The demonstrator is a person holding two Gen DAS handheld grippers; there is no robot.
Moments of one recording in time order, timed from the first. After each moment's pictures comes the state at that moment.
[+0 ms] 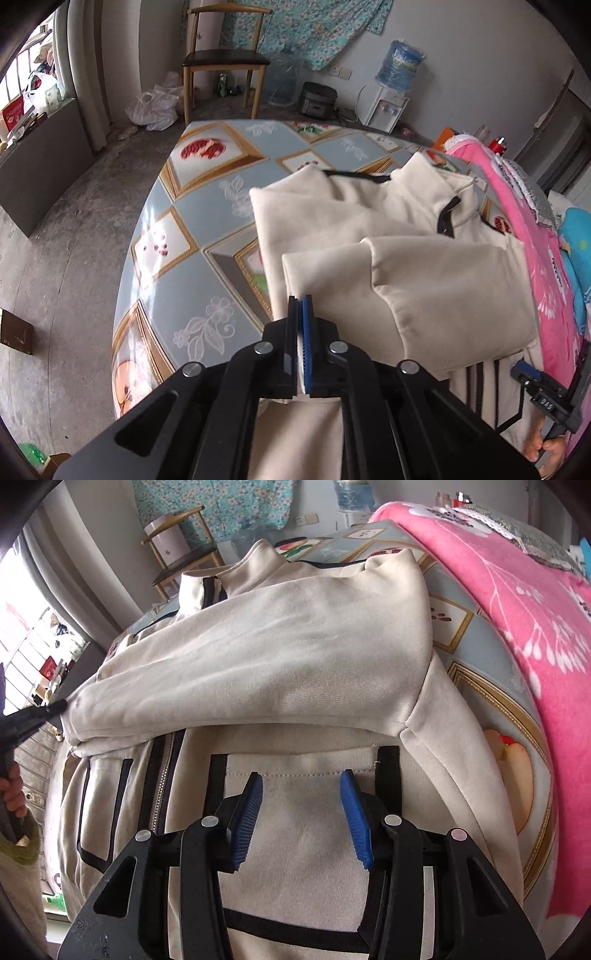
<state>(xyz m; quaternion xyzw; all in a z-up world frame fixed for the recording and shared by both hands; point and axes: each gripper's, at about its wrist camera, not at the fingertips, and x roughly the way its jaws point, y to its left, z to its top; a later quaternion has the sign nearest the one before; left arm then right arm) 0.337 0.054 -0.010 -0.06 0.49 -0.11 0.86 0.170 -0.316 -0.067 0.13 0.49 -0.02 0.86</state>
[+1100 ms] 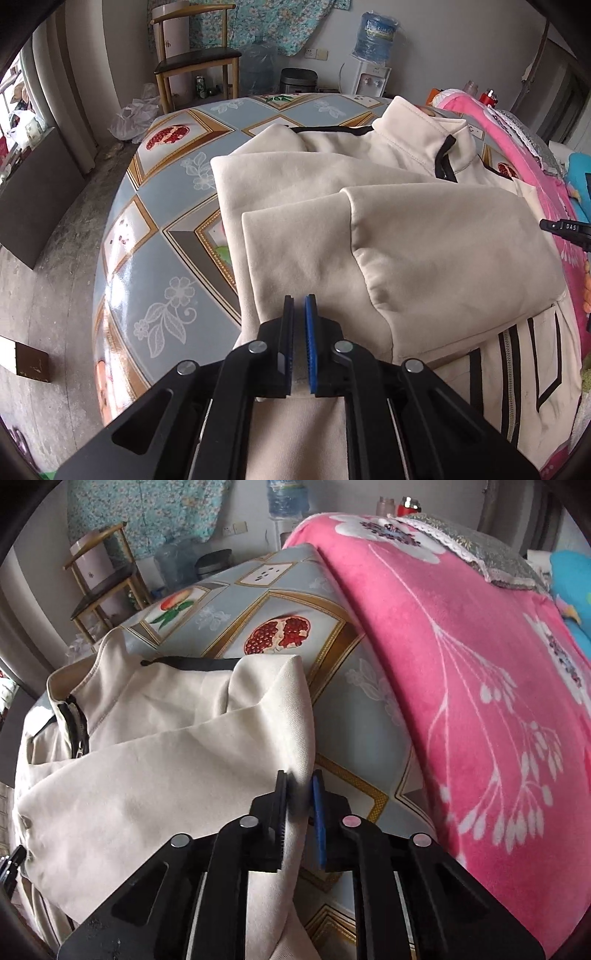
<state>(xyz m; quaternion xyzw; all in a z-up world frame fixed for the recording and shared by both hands) 0.326 0.014 -0.035 0.02 0.49 -0.13 0.86 0.299 -0.416 -0.046 0.09 0.49 -0.16 0.85</state>
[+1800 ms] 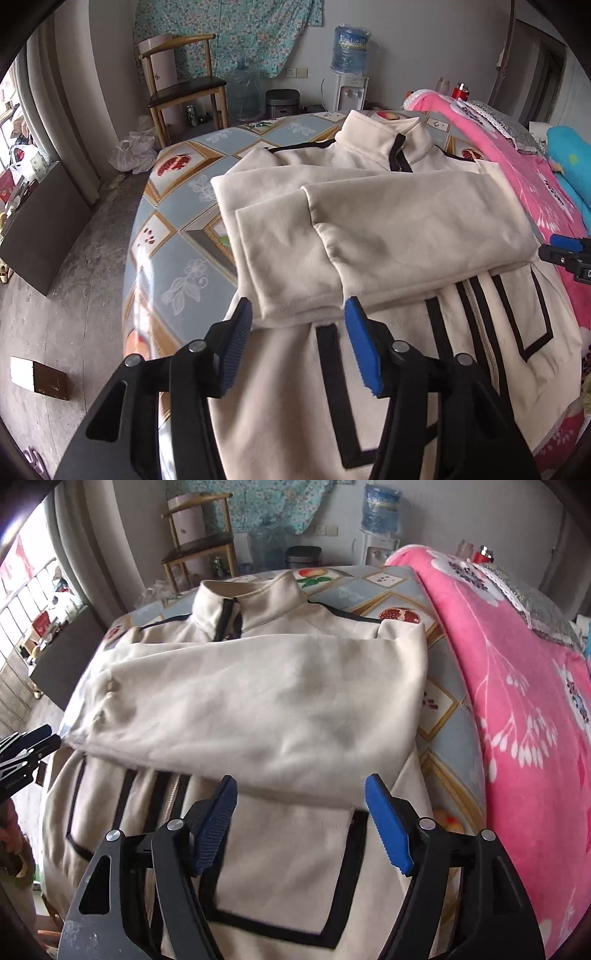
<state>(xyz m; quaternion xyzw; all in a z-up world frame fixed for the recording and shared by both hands) 0.249 0.019 0.004 0.06 0.45 -0.14 0.88 0.180 -0.296 -0.010 0.02 0.49 -0.01 0.87</state>
